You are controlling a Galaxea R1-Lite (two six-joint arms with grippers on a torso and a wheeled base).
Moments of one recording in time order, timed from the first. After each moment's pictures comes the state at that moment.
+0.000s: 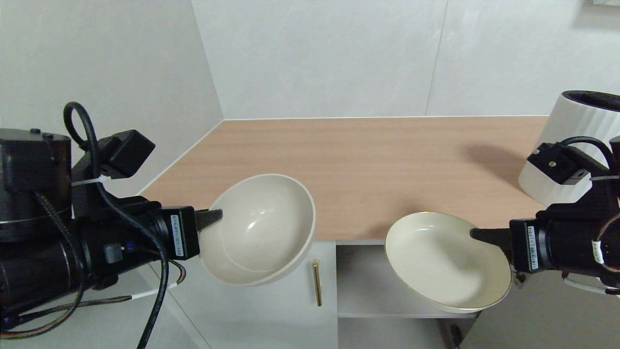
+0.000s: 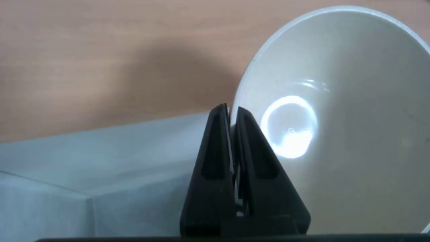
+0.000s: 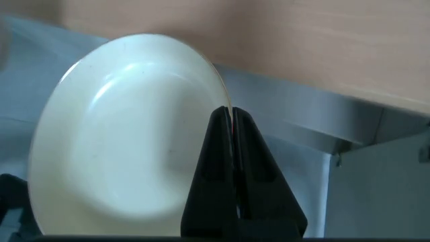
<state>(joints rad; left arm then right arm) -0.49 1.31 -0.78 -0.13 0.08 -0.31 0.56 1.31 -0.86 0.08 -0.05 0.30</state>
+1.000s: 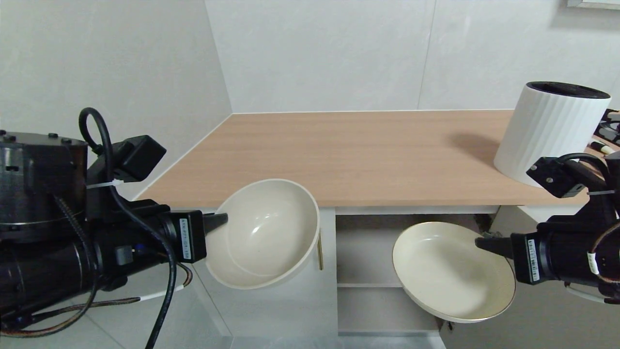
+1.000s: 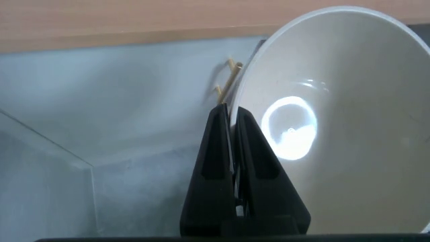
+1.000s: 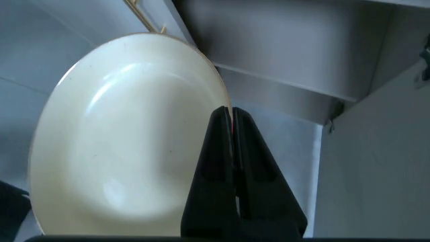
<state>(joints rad) -0.50 1.33 -0.78 -0.13 0.08 -0.30 0.53 1.32 -0.79 0.02 -0.06 0.25</state>
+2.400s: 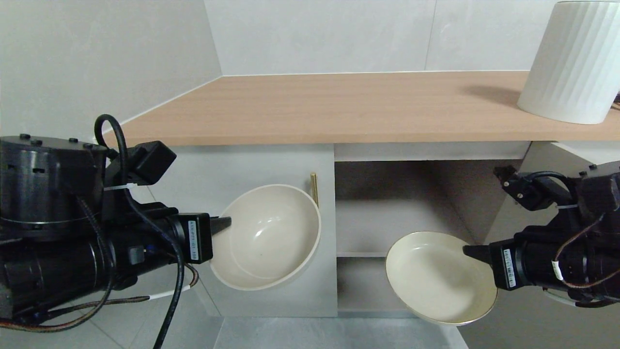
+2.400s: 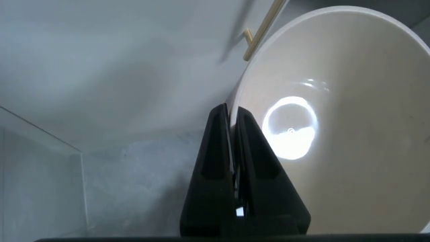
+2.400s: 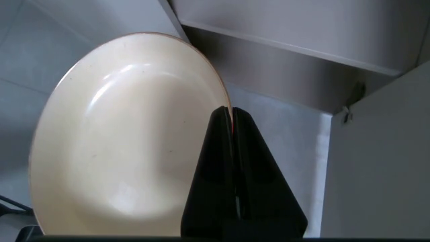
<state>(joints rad) -0.50 1.36 -0.78 -0.13 0.08 -0.30 0.53 1.39 -0.72 -0.08 -0.06 0.22</state>
